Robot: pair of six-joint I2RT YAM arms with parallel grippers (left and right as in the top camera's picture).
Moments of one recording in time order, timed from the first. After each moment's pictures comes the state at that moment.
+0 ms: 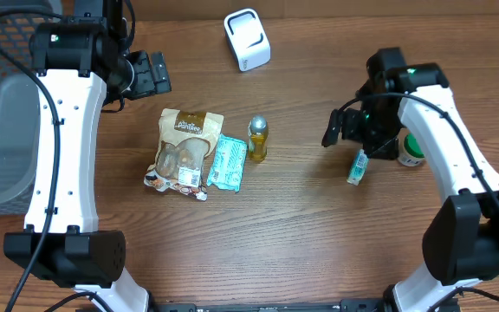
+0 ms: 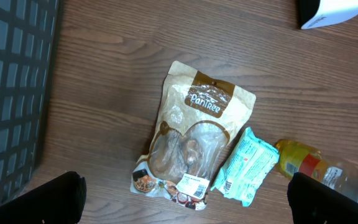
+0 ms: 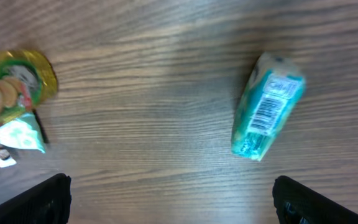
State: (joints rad) left arm -0.05 1.84 2.08 -1.44 -0.02 -0.31; right arm 0.12 1.81 1.51 -1.27 -0.23 0.31
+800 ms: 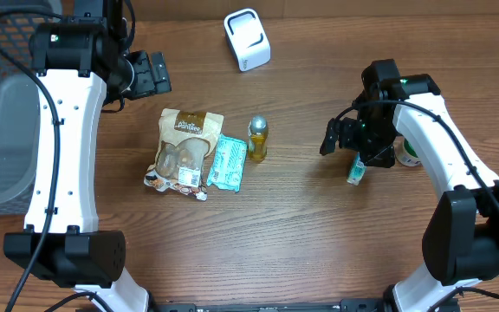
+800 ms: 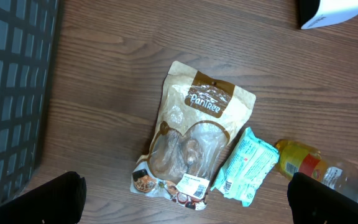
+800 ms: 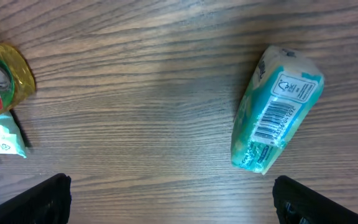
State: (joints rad) left arm -0.05 1.84 2.08 -1.44 -0.02 -0.31; right arm 0.12 1.81 1.43 -1.19 -0.23 0.31
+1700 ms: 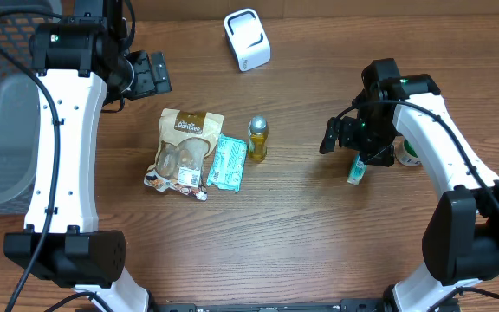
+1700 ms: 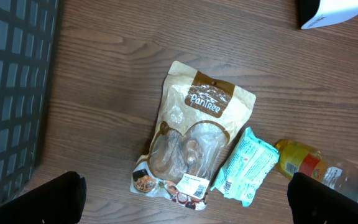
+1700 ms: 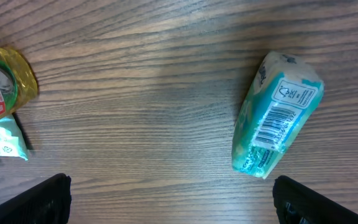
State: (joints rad) left arm -0.05 1.84 2.08 -1.44 -0.02 -0.31; right arm 0.12 1.81 1.43 -1.19 -0.23 0.31
